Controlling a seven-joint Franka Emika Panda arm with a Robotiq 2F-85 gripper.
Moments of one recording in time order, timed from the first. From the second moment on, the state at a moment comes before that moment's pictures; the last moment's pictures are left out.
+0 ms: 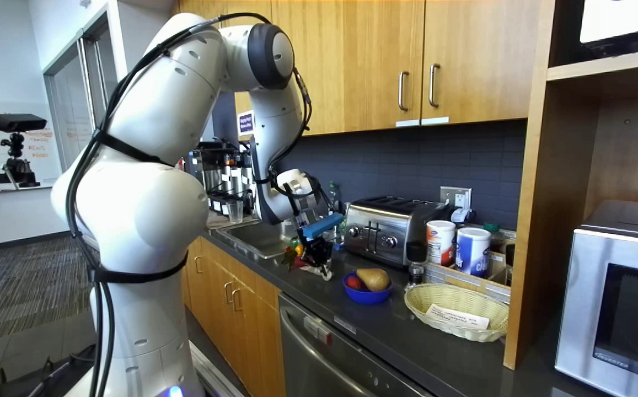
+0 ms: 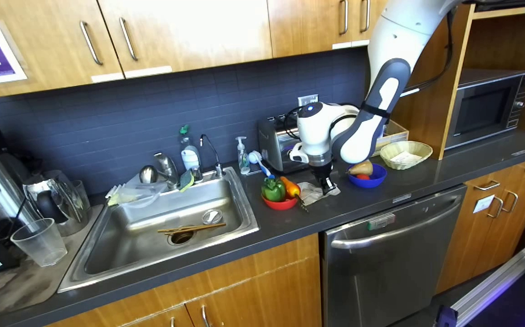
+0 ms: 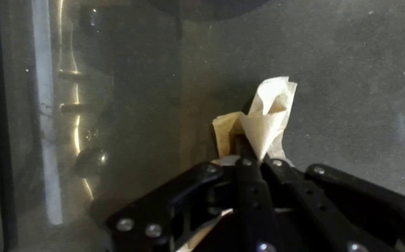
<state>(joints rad) 0.19 0.53 0.10 -2.11 -0.80 2.61 -0.39</state>
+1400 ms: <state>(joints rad) 0.18 0.53 0.10 -2.12 -0.80 2.62 -0.38</state>
